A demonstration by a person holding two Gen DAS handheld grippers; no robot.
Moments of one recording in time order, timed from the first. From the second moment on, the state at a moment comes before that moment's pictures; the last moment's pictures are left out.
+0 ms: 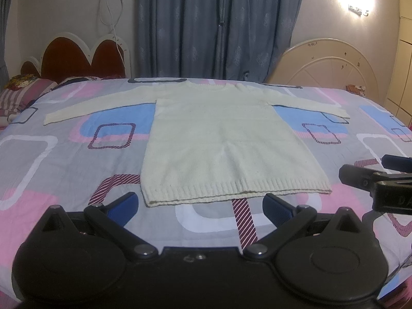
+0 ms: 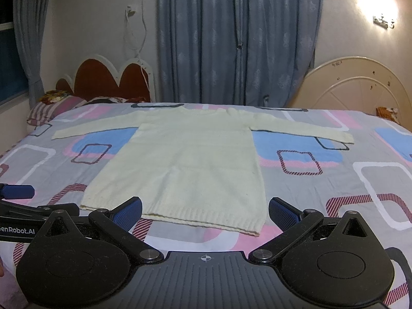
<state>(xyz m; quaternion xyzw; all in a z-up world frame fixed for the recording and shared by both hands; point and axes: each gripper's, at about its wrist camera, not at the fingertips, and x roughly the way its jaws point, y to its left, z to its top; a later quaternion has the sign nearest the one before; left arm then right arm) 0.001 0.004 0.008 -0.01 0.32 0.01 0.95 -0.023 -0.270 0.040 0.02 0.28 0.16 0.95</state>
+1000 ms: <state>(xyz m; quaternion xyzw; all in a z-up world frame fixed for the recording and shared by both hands) 0.242 -0.012 -0.015 -0.03 0.32 0.05 0.95 0.221 -0.411 0.019 0.09 0.24 0.02 0.97</state>
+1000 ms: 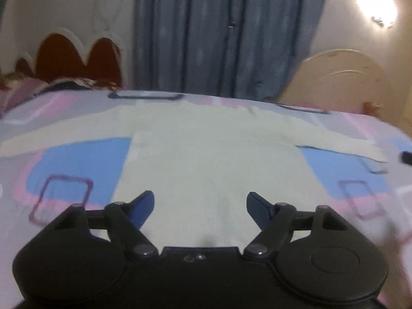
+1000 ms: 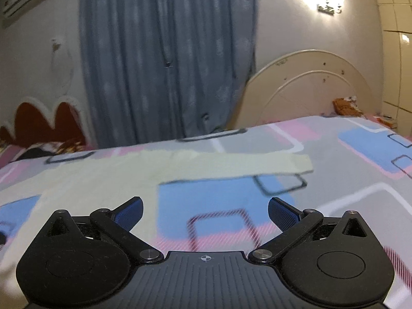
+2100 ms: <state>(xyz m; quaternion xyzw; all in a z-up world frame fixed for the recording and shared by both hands) 0.385 -0.044 -0.072 0.01 0.36 0.08 0.93 0.431 -0.599 -0.108 0.18 0.31 -0.12 0.93</state>
